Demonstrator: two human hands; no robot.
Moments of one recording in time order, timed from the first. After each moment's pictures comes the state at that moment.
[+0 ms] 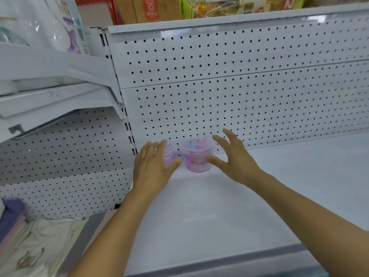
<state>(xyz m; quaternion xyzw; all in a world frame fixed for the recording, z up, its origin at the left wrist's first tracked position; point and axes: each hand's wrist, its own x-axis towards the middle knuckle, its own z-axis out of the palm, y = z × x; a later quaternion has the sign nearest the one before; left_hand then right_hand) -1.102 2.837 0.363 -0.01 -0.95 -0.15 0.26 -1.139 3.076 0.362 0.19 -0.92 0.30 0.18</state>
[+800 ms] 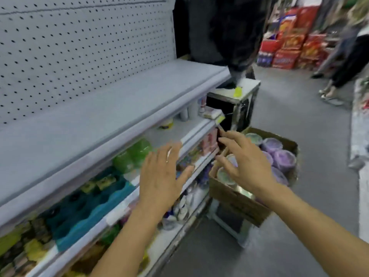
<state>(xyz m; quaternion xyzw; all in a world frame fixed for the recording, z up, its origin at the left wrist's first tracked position) -0.878 3.336 0.251 -0.42 -0.87 -0.17 0.18 -0.764 3.537 0.243 -0.13 -0.94 0.10 0.29</state>
